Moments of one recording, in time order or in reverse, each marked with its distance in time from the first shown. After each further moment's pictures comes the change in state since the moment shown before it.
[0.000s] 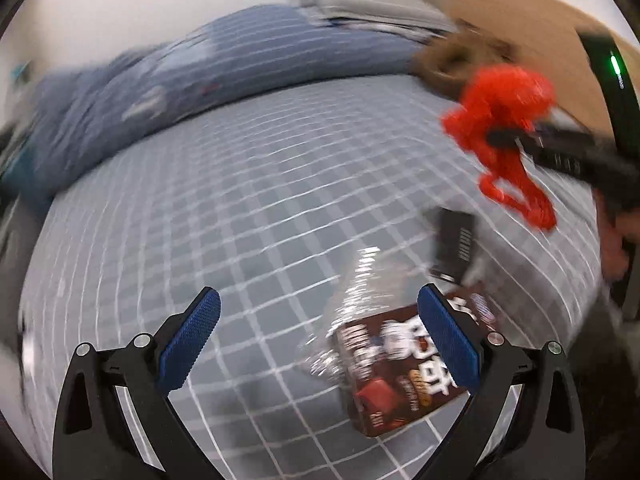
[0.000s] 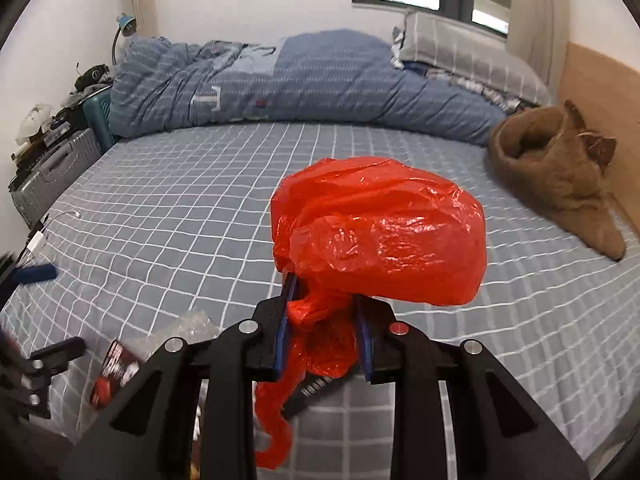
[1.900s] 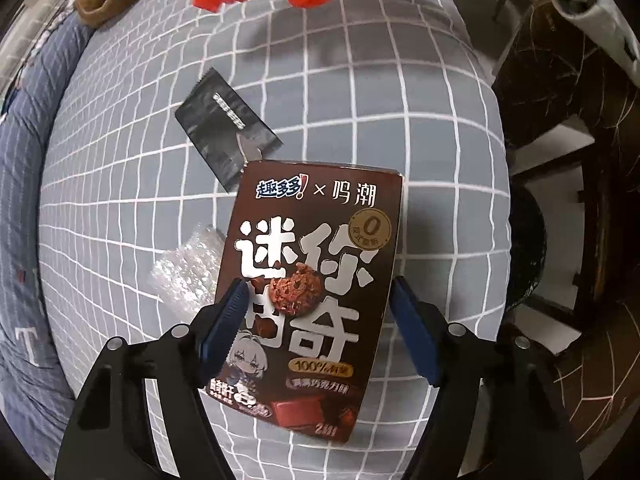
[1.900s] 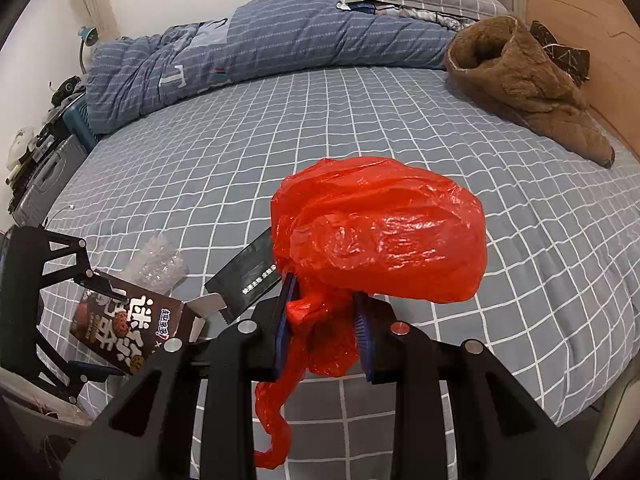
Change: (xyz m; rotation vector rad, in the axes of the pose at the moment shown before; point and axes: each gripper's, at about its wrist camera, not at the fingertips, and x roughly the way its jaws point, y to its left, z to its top) left arm 0.052 -0.147 -0.065 0.998 0.471 -0.294; right arm -0.009 -0.077 -0.081 0.156 0.152 0.028
